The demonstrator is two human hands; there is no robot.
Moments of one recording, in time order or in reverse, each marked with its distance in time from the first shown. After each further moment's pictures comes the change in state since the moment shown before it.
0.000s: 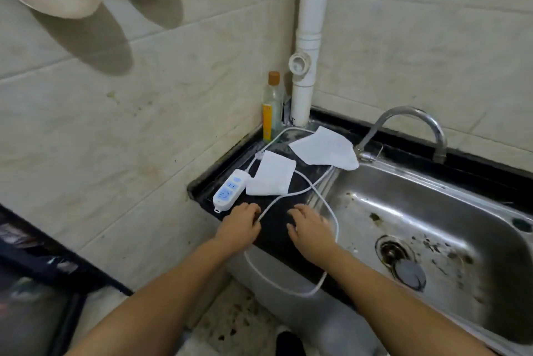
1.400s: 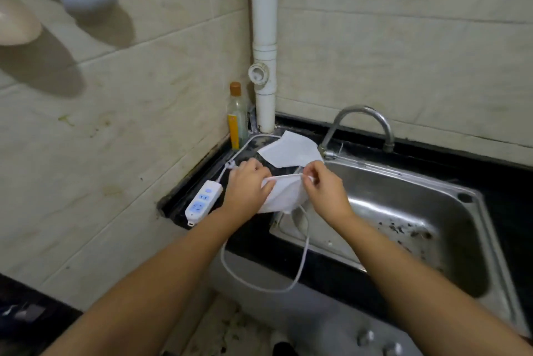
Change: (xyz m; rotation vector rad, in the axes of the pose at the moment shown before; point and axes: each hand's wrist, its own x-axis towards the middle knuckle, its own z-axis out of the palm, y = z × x) left_hand 0.027 0.097 -0.042 0.104 0.357 0.385; right_hand -0.024 0.028 -0.109 0.511 0.475 0.145
